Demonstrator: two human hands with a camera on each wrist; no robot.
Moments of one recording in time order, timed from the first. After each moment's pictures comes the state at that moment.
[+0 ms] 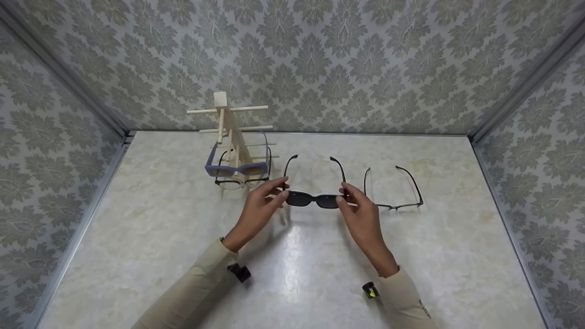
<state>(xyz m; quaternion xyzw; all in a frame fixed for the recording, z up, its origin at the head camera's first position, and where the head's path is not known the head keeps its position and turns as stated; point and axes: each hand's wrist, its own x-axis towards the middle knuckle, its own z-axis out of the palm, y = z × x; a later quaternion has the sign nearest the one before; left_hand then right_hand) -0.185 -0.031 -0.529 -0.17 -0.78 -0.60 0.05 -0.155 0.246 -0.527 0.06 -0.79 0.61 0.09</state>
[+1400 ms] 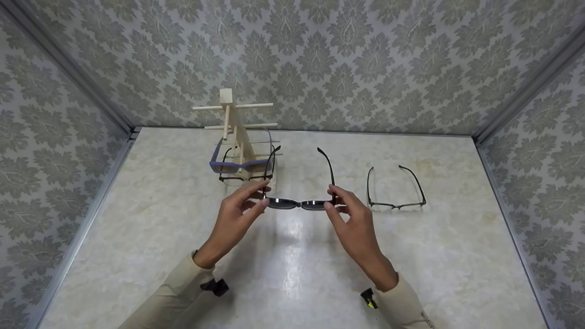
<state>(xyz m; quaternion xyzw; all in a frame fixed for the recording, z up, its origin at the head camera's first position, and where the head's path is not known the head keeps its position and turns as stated) -0.133 -0.073 -0.489 -0.20 -0.78 -0.58 0.10 -0.121 0.219 -0.490 0.17 -0.80 0.56 0.15</state>
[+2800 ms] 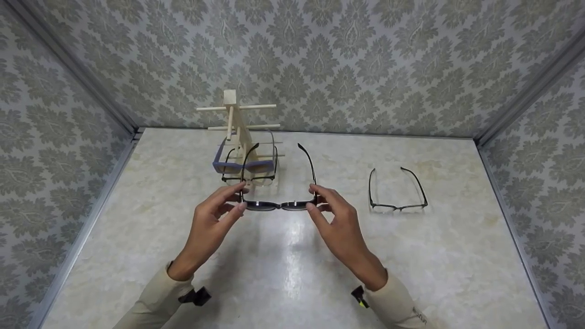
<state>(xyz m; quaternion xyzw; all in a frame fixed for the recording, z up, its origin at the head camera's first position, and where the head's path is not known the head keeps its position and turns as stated) -0.107 -0.110 -0.466 -0.19 -0.78 -0.57 0.16 -0.115 0.188 -0.466 0.24 -0.78 0.56 0.14</state>
